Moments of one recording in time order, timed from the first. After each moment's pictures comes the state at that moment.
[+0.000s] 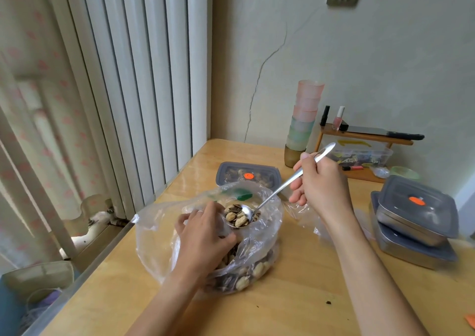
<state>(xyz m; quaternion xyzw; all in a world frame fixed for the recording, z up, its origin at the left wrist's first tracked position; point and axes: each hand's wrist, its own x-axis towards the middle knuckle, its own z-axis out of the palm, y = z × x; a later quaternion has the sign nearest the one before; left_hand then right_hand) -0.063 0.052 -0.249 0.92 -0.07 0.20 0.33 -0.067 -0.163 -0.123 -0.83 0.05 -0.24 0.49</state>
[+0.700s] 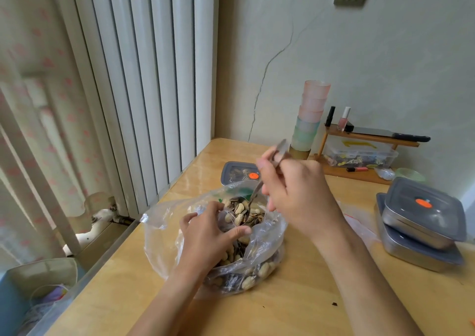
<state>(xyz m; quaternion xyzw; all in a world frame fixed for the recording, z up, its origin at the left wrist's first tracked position) -0.060 0.058 -0.246 0.89 -0.04 0.18 0.42 -0.097 -0.111 -0.106 -0.86 -0.23 -0.33 0.31</state>
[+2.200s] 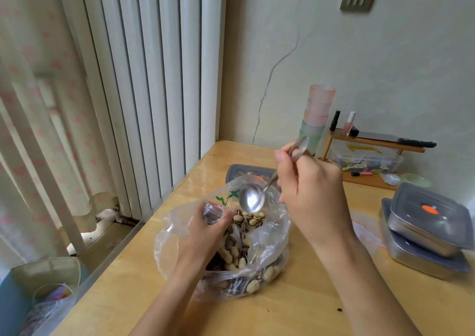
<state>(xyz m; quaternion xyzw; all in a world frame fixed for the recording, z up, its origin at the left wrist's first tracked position) -0.067 0.067 -0.228 0.81 0.03 0.15 0.56 -0.092 -0.111 -0.112 -0.83 -0.19 -0.47 0.25</state>
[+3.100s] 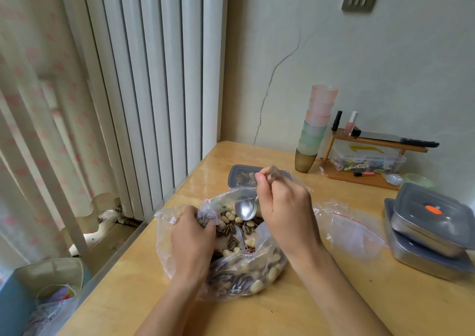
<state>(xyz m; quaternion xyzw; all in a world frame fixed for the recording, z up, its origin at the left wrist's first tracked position) -0.056 0.076 -0.253 0.82 0.14 0.24 0.50 -0.072 -0.086 -0.159 -0.83 -0.17 -0.47 0.24</state>
